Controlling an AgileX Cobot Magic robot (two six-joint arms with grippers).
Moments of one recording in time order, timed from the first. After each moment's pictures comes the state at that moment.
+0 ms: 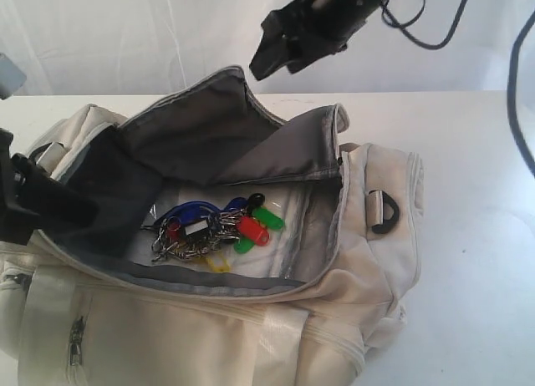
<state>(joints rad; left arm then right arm) -0.03 1.10 -0.80 -0.81 0.95 0.95 0.19 2.04 -2.02 0.61 1.20 -0.57</state>
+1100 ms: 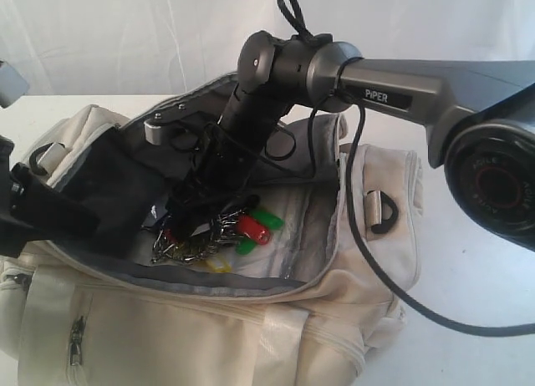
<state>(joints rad) -0.03 1.10 -0.80 -0.81 1.01 0.96 0.49 2.26 -1.90 0.51 1.12 -0.62</state>
